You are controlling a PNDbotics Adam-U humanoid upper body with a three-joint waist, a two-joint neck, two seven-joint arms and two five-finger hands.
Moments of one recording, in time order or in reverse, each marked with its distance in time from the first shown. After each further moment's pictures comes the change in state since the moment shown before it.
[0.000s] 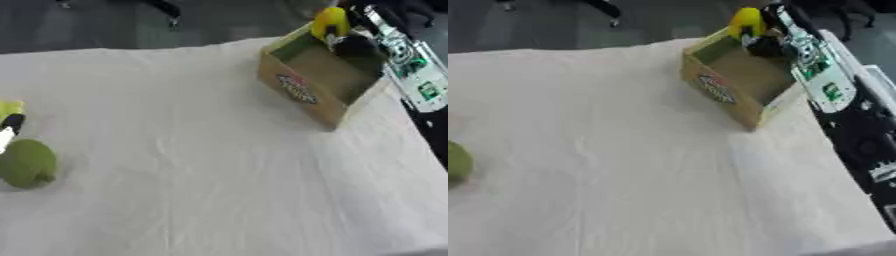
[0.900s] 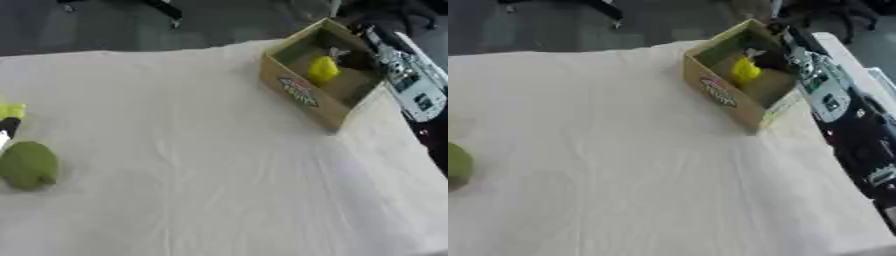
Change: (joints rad) left arm 0.009 0.000 0.010 0.000 0.005 0.004 0.005; right arm -0.001 0.000 0.003 0.101 0.142 -0.016 0.006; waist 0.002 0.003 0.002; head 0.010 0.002
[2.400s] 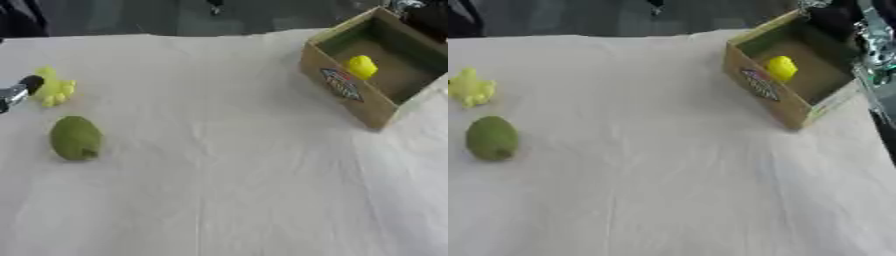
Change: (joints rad) left arm -0.168 0.241 -0.005 0.140 0.137 0.021 -0.485; right arm 0.090 0.024 -0.041 -0.398 -0.384 0.041 -0.161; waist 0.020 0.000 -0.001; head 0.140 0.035
